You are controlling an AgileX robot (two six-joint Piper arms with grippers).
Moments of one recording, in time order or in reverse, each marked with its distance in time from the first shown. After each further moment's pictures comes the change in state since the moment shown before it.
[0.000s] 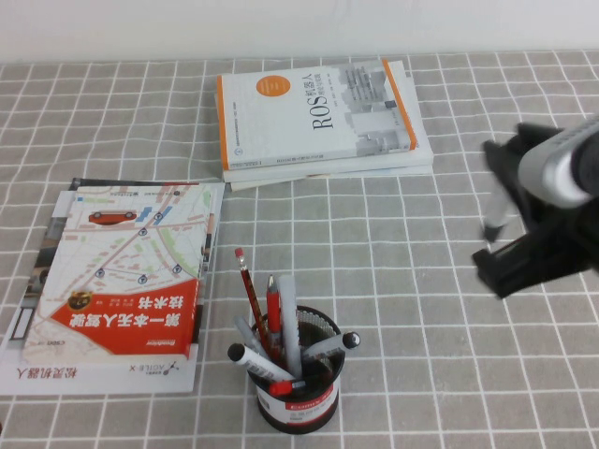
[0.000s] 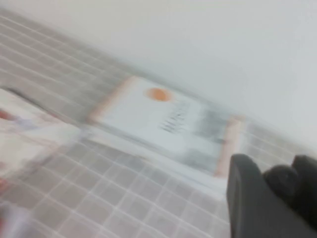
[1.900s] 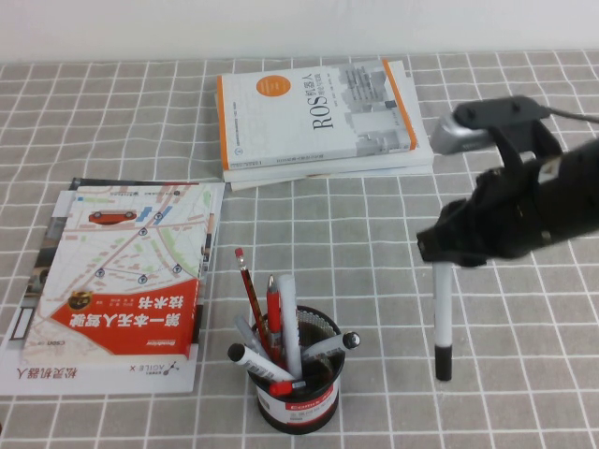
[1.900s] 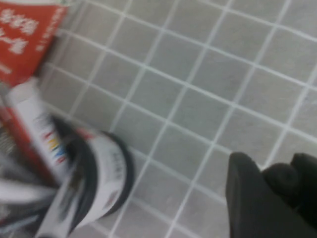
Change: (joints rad) right arm -0.675 0.463 -0.254 -1.346 1.447 1.678; left arm 0.000 0.000 0.000 0.000 0.000 0.000
